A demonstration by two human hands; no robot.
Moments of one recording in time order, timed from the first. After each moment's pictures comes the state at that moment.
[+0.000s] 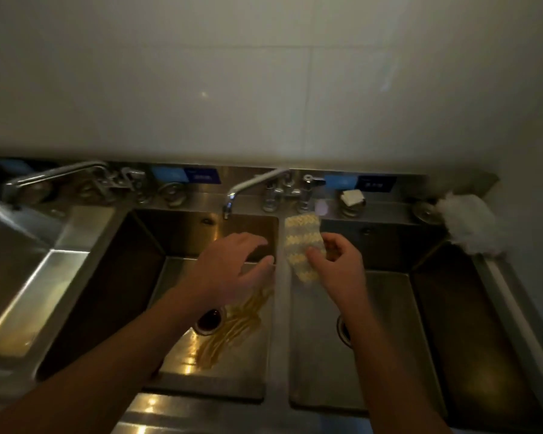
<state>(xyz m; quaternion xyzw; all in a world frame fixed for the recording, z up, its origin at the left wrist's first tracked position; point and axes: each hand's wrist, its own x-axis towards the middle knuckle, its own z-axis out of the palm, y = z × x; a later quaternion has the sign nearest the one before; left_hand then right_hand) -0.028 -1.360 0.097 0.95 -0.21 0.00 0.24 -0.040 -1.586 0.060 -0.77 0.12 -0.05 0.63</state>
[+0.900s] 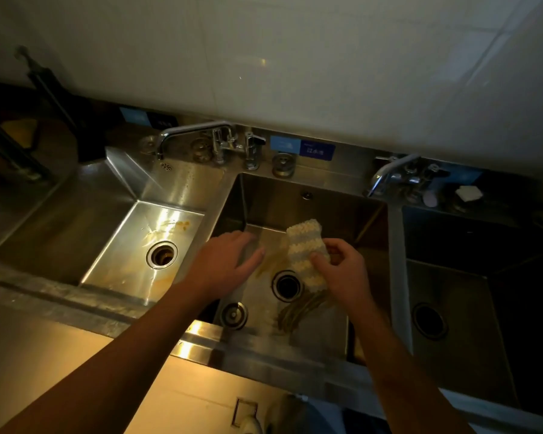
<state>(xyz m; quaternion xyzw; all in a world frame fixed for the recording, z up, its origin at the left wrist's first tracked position) -0.091 -1.084 0.069 0.97 -0.08 -0.03 0.24 -0.079 -1.332 0.038 -0.81 0.08 0.03 0.59</state>
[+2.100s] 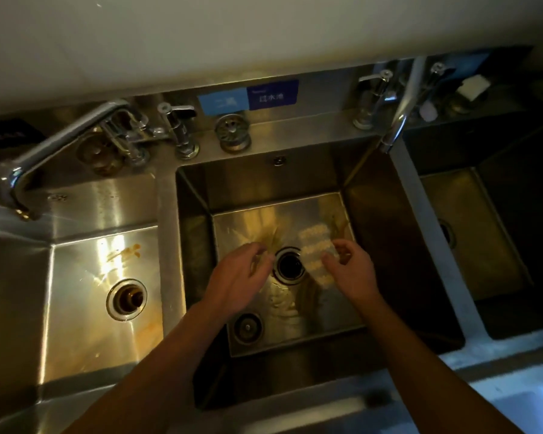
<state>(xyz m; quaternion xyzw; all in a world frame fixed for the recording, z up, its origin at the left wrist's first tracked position) 0.031 -1.077 -0.070 0.90 -0.16 -0.23 0.33 -0.039 -1.305 -0.095 -0.79 0.33 0.03 0.51</state>
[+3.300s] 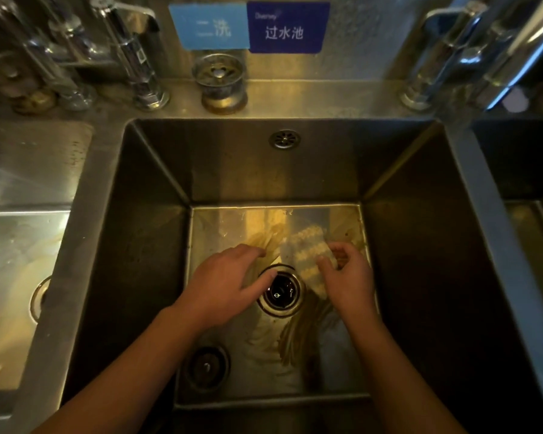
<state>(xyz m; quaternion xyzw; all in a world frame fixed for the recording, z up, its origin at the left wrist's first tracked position) 0.058 -1.112 -0.183 0.93 -0.21 -0.20 0.21 0.020 -1.337 -0.229 -0.84 0.29 -0.02 0.46</state>
